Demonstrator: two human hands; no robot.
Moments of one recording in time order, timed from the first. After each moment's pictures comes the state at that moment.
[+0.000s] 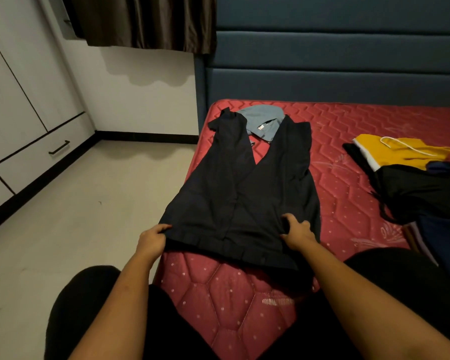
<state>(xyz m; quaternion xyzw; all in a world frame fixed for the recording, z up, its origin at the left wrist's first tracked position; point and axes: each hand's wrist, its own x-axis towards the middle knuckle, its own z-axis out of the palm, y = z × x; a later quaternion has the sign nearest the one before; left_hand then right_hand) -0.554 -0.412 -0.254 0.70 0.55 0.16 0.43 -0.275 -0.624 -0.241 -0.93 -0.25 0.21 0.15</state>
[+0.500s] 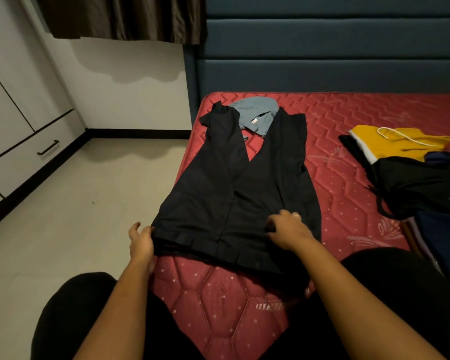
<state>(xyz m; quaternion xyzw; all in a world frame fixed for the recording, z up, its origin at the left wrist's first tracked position) -0.530 -0.409 -0.268 0.40 0.59 0.30 0.64 -0.277 -0.619 -0.218 -0.89 -0.43 0.15 0.07</state>
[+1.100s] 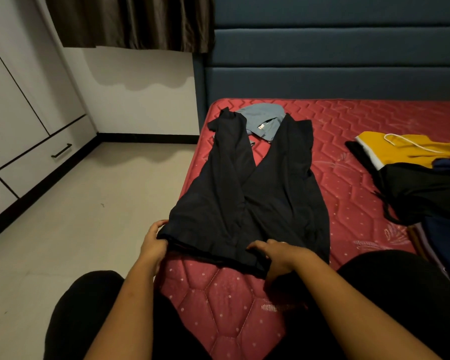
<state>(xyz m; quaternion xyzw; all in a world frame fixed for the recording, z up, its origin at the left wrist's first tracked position) -0.543 -0.424 -0.248 0.56 0.53 0.25 0.59 -0.314 -0.628 -0.222 -0.79 -0.52 0.32 -0.06</state>
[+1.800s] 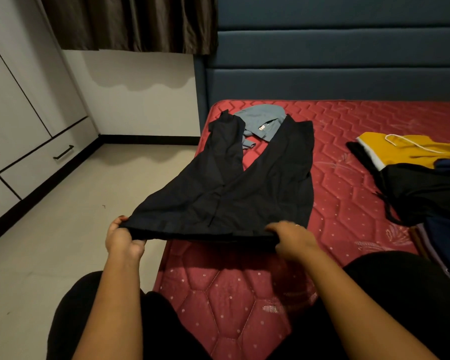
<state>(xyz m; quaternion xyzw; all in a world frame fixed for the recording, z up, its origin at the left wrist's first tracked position) -0.563 -0.394 -0.213 0.12 0.43 0.52 0.73 -0.295 -0.627 -0.213 -0.87 -0.47 0.11 0.04</state>
